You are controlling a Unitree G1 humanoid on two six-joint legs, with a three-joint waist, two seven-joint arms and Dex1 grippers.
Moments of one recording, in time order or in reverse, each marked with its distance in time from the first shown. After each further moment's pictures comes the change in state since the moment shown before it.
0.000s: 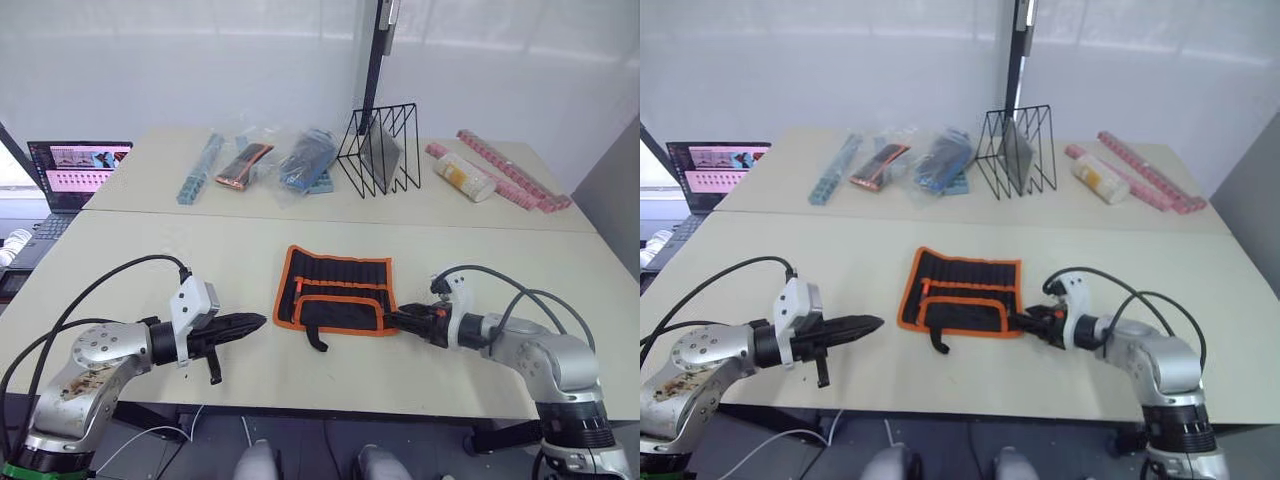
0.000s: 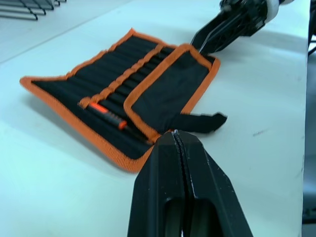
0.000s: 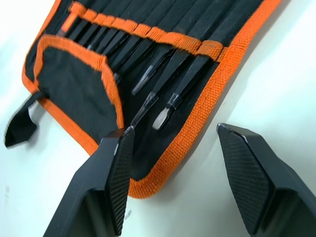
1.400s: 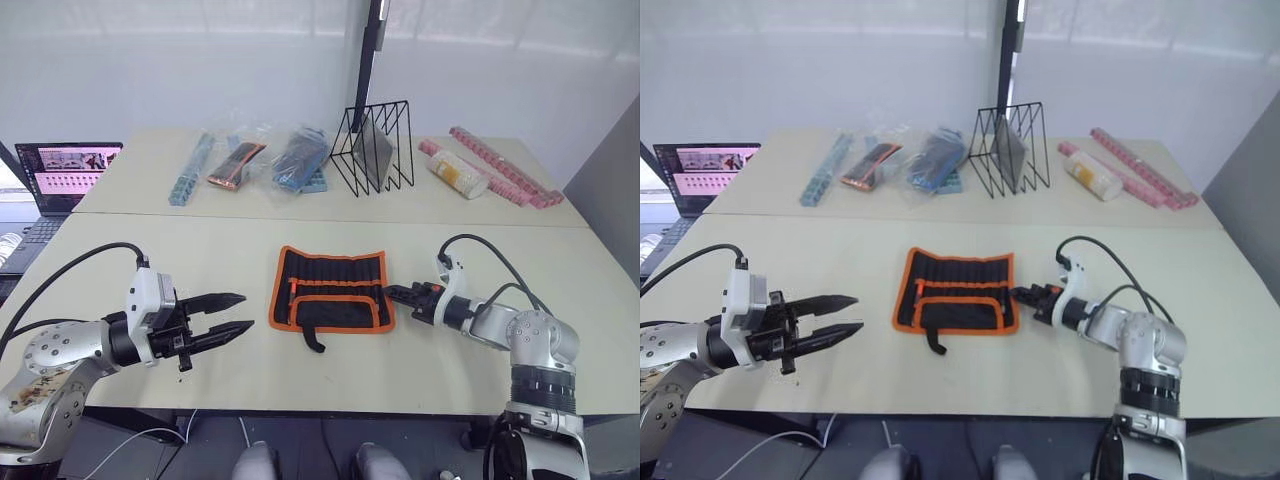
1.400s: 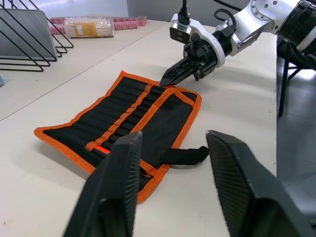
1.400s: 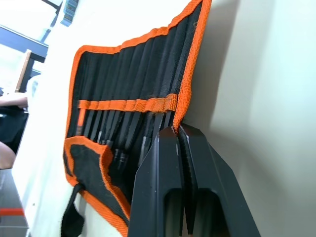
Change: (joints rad) left arm 0.063 0.075 0.160 -0.015 -0.170 -0.068 -0.094; right arm -0.167 0.210 -0.253 0.206 0.202 0.204 -0.240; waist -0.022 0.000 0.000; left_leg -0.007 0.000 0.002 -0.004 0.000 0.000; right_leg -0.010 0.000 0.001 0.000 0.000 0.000
